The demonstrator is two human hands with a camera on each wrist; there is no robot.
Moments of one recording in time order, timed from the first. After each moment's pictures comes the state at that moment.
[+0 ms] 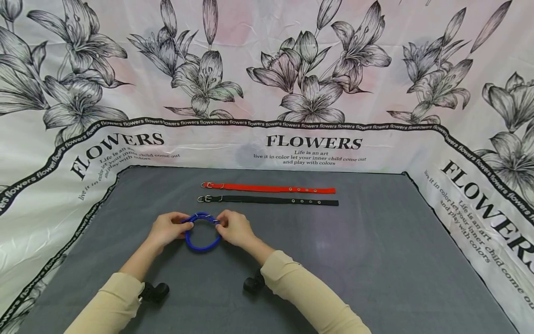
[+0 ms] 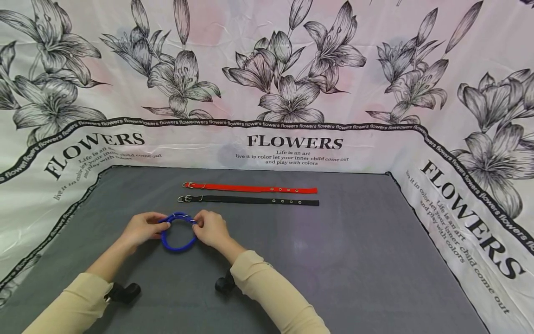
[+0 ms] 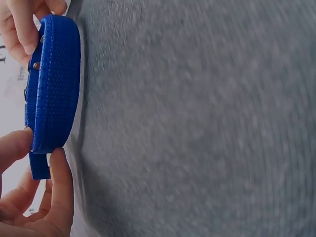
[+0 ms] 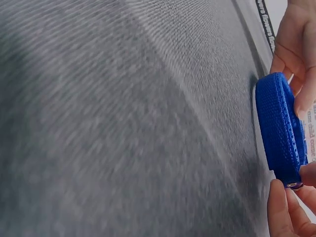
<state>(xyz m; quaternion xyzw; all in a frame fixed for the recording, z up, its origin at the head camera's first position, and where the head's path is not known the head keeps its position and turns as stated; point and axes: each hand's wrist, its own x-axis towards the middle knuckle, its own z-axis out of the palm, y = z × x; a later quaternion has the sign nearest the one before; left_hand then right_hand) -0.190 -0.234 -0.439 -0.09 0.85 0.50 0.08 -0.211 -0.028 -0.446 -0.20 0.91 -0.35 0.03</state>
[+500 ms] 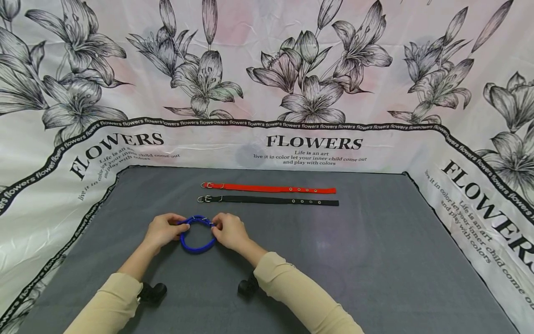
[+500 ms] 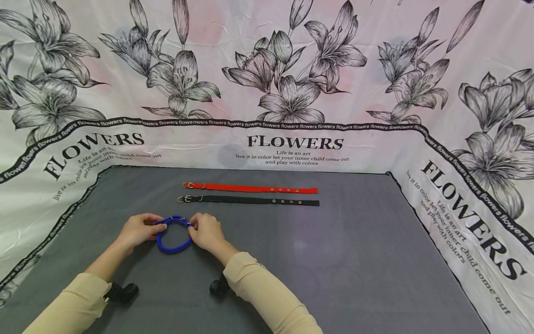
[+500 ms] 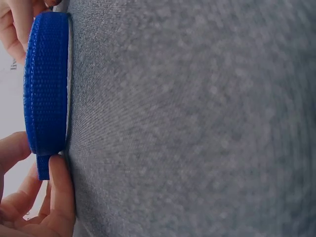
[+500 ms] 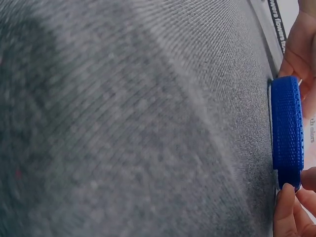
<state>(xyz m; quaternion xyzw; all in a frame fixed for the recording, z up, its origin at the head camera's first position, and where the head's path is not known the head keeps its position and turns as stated) -0.191 -0.242 -0.445 -0.11 0.87 0.47 0.07 -0.209 -0.041 -0.452 -0.21 0.93 -0.31 0.01</state>
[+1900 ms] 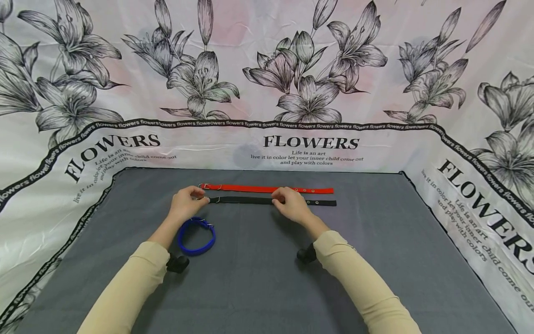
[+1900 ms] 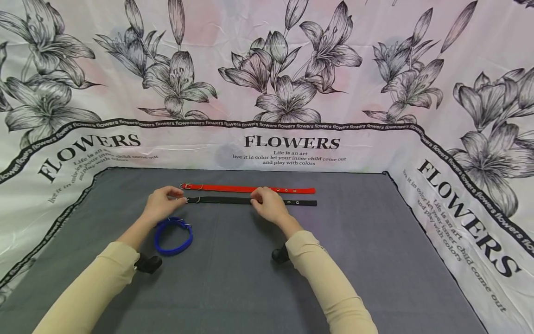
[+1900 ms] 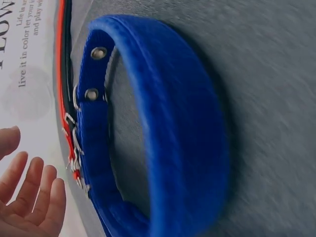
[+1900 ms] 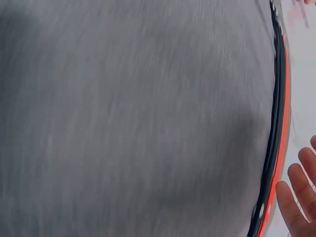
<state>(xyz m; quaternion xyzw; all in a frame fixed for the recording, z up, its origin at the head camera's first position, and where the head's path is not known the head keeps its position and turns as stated) -0.247 -0.194 -0.417 -0.03 0.92 0.39 -0.01 -0.279 0.120 -0.439 -0.22 0.93 -0.31 -0.03</state>
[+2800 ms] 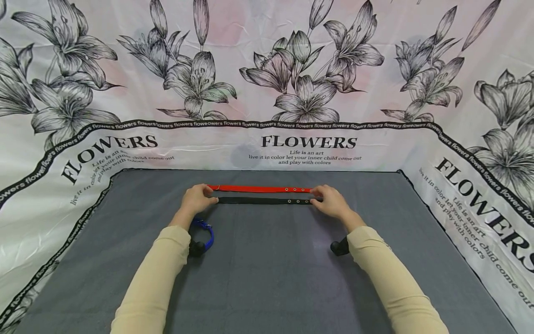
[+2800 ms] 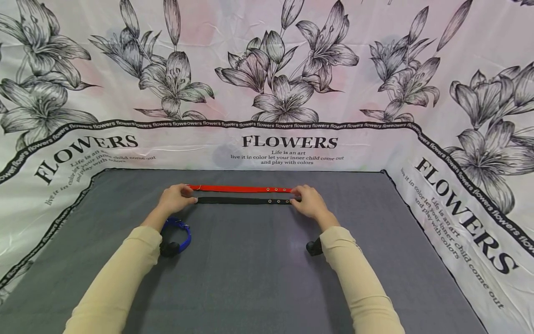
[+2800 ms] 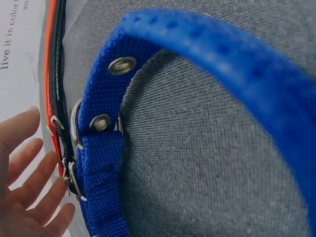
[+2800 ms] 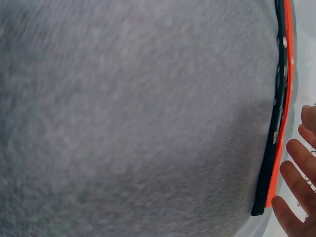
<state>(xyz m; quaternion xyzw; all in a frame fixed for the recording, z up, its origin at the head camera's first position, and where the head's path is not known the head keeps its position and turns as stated) -0.280 -0.174 -0.427 -0.02 0.95 0.30 0.05 -0.291 0.227 -0.437 -0.18 0.96 -0.21 -0.04</state>
